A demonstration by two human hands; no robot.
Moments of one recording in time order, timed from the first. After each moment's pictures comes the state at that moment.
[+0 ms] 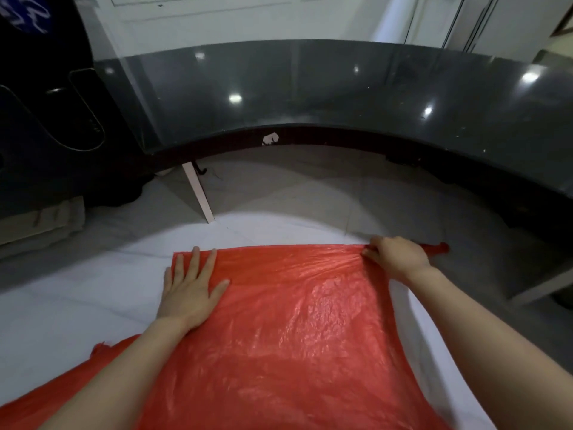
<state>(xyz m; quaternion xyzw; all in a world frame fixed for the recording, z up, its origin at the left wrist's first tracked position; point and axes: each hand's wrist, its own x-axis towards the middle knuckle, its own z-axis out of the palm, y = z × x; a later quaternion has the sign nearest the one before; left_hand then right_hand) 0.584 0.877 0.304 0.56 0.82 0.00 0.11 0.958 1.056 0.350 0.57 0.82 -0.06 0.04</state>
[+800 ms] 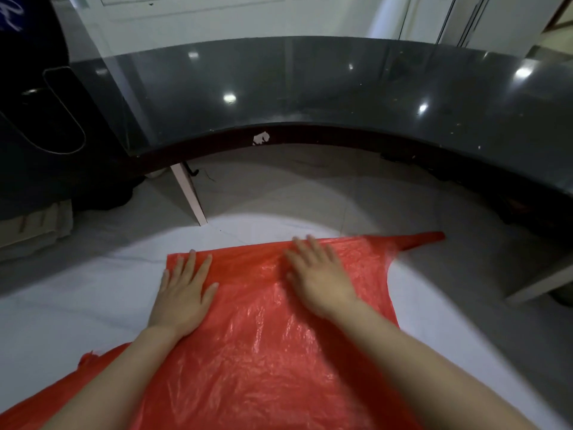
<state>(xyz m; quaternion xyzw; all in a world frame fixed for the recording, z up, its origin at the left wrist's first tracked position) 0.586 0.876 0.303 0.59 0.80 0.00 0.08 0.854 0.977 0.335 0.42 0.90 -0.08 -0.05</state>
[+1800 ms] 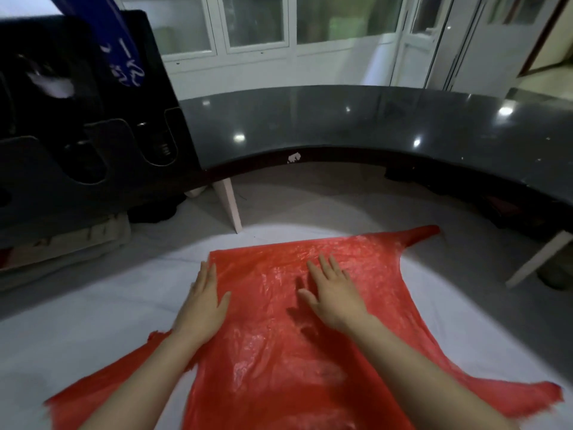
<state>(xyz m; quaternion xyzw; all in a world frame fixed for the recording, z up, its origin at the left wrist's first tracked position) 0.588 0.814 0.361 0.55 0.80 0.17 0.17 0.835 0.908 0.353 0.51 0.84 -0.16 -0.05</state>
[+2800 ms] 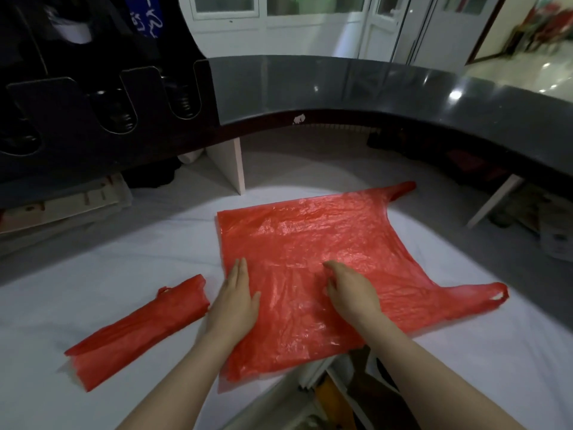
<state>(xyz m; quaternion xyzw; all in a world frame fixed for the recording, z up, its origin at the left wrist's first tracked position) 0.607 0.721 0.338 0.62 0.74 0.18 0.20 0.834 0.778 0.351 0.62 0.76 -0.14 -0.10</state>
